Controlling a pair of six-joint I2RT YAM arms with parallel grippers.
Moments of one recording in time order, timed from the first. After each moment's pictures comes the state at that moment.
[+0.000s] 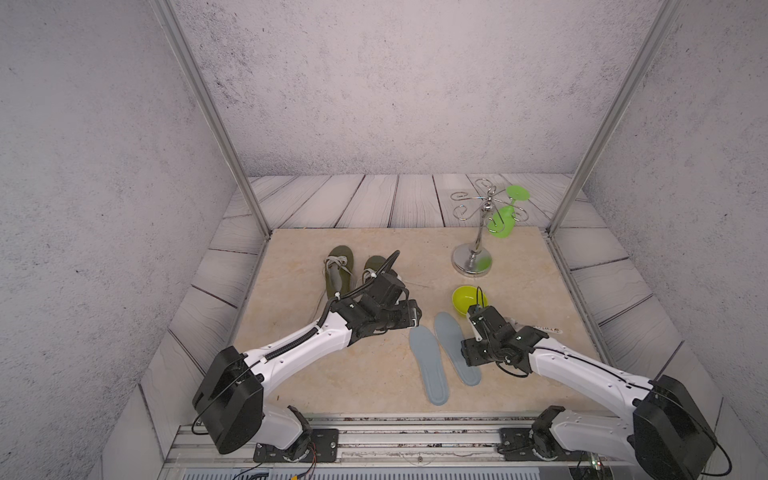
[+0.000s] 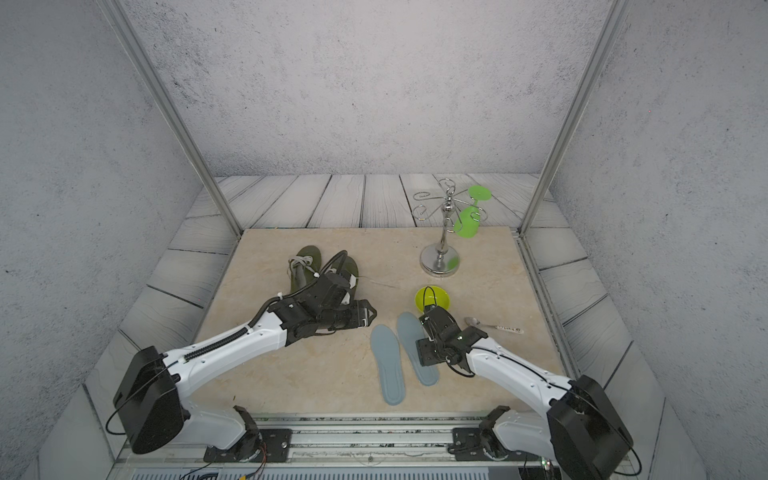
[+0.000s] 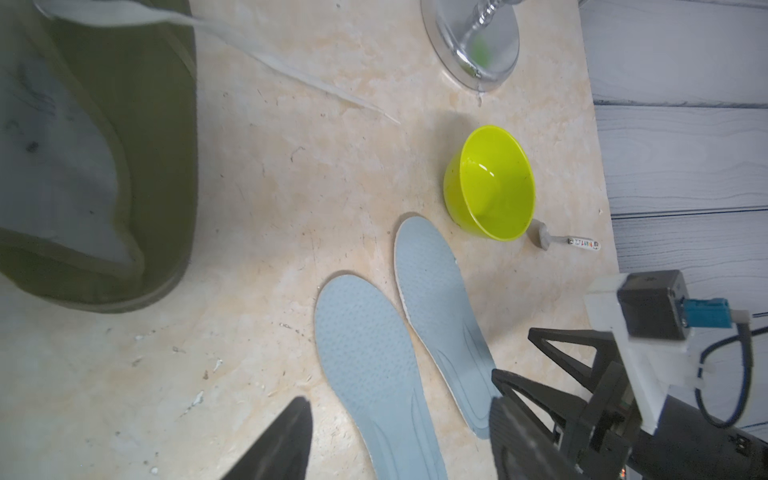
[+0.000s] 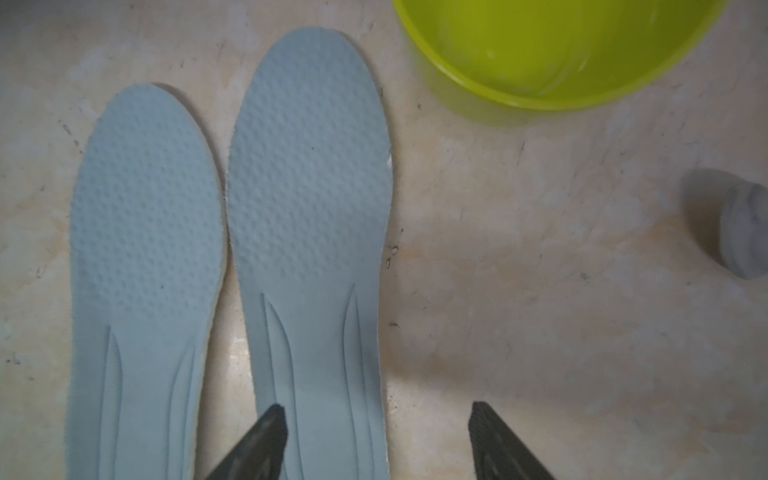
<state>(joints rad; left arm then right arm) -0.80 1.42 1.03 -0.41 0.08 -0.78 0.64 1.20 0.64 -0.59 0.08 0.37</state>
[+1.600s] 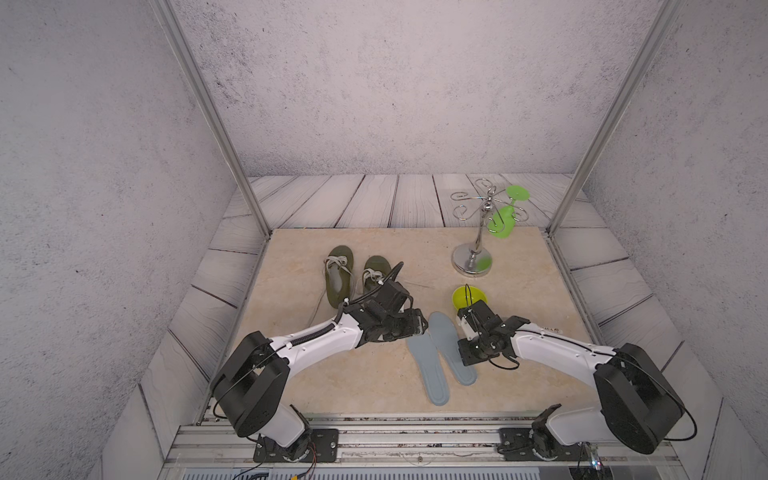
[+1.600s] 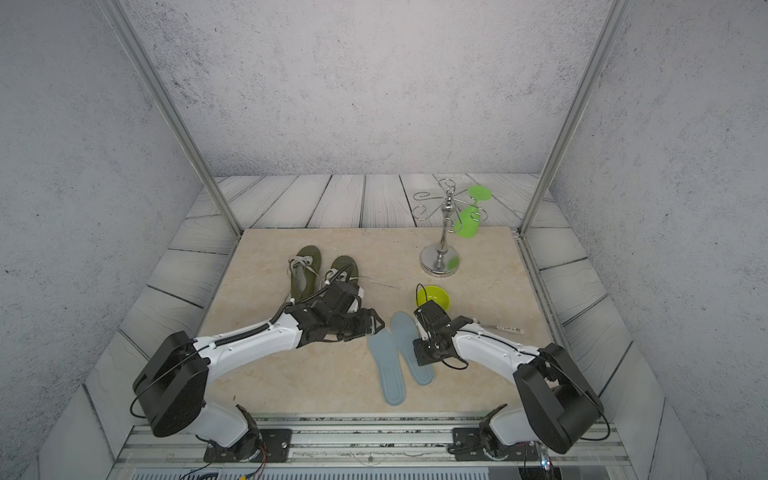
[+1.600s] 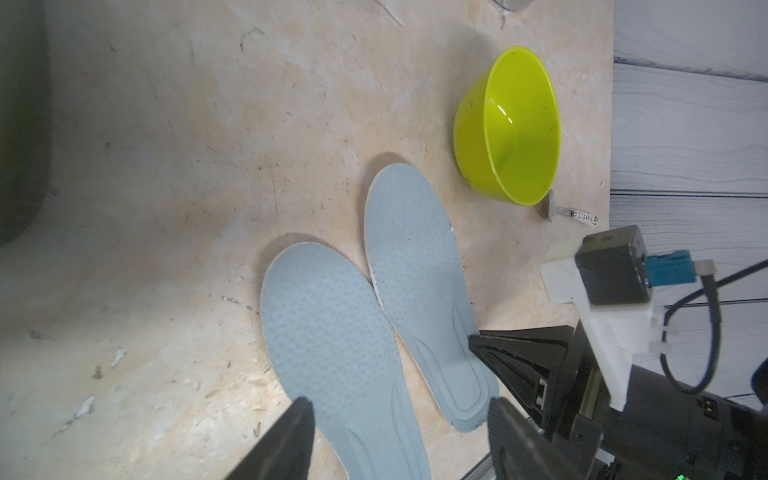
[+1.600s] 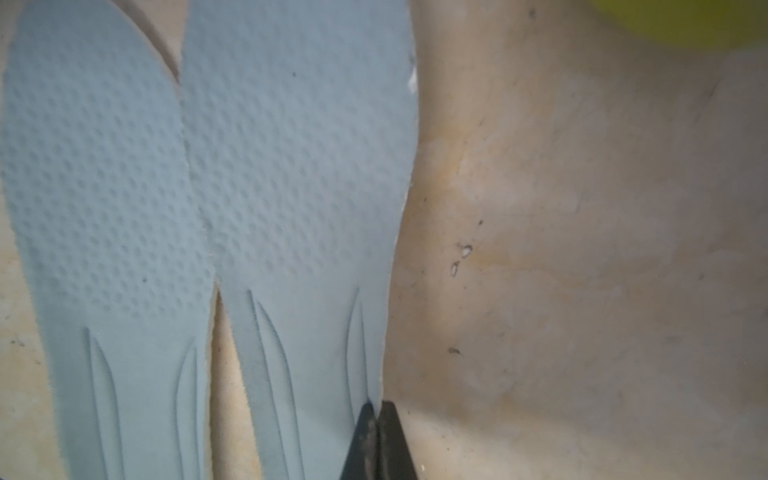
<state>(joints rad) -0.80 1.52 0.96 -0.27 0.21 -0.87 0.61 1.39 0.71 -0.58 -0.09 0.31</state>
